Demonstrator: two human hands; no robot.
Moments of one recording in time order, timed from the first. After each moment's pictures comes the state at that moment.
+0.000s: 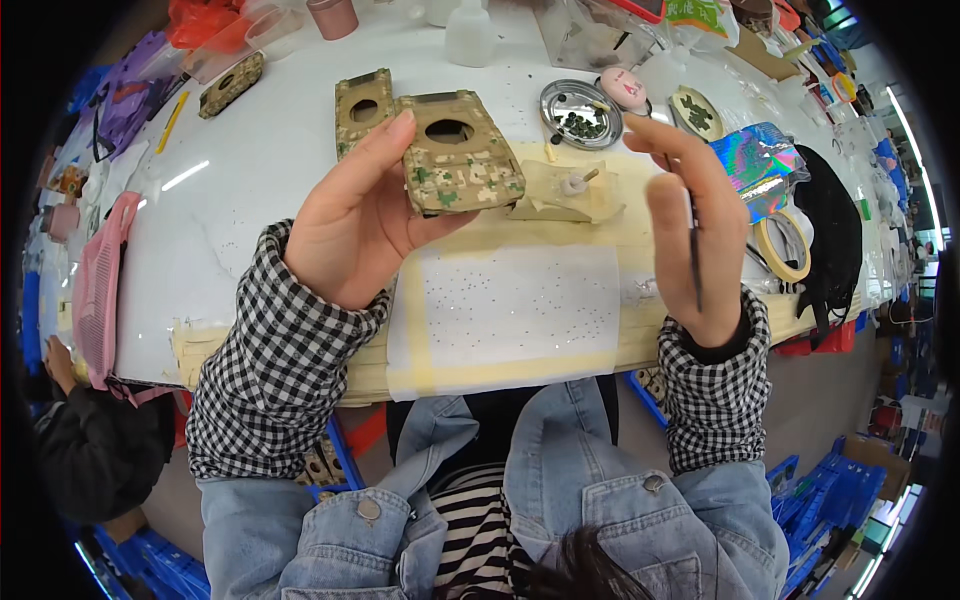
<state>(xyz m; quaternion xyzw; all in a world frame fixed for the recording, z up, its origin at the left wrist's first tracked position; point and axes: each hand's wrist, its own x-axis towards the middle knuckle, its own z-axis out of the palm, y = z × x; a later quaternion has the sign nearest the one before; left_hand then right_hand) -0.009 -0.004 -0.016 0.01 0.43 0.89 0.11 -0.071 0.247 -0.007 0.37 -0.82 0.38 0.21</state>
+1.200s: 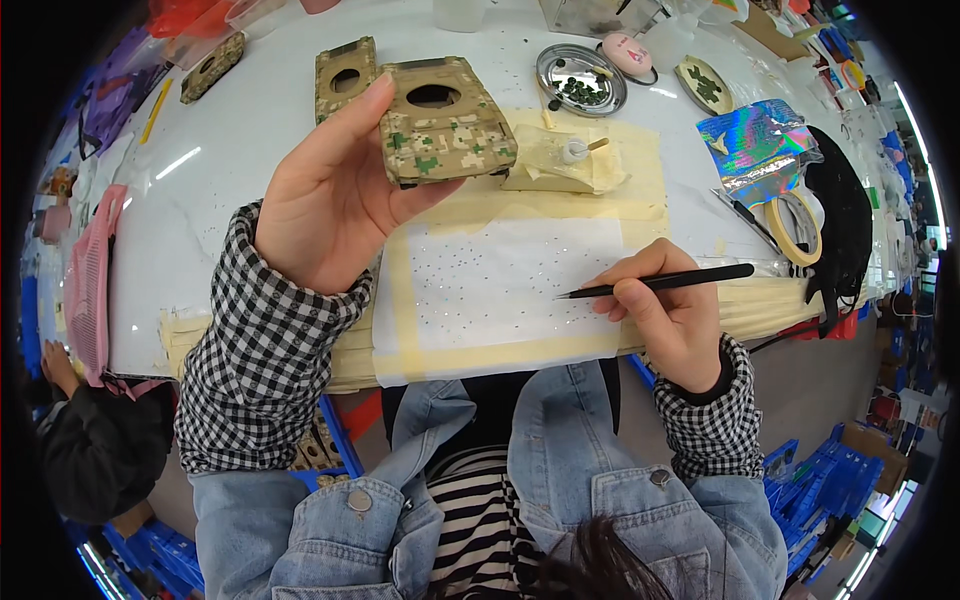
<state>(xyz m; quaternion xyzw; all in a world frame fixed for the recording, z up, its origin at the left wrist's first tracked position) -0.009 -0.003 -0.019 0.00 0.43 0.90 0.09 -0.005 0.280 -0.044 0.19 -0.72 0.64 -0.18</state>
